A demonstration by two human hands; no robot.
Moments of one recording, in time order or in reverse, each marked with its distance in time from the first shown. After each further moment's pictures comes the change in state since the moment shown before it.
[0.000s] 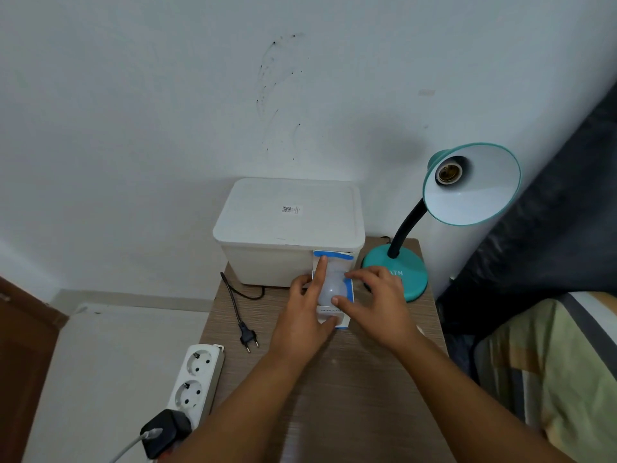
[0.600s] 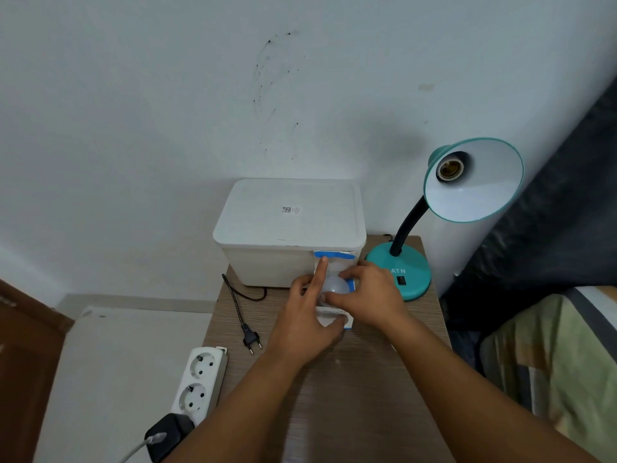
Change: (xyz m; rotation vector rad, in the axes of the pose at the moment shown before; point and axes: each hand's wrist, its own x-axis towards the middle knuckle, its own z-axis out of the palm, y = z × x) left_hand 0.001 -0.009 -0.001 0.023 -0.015 0.022; right_hand 0.022 -0.025 0.001 -0.091 -0.118 0.133
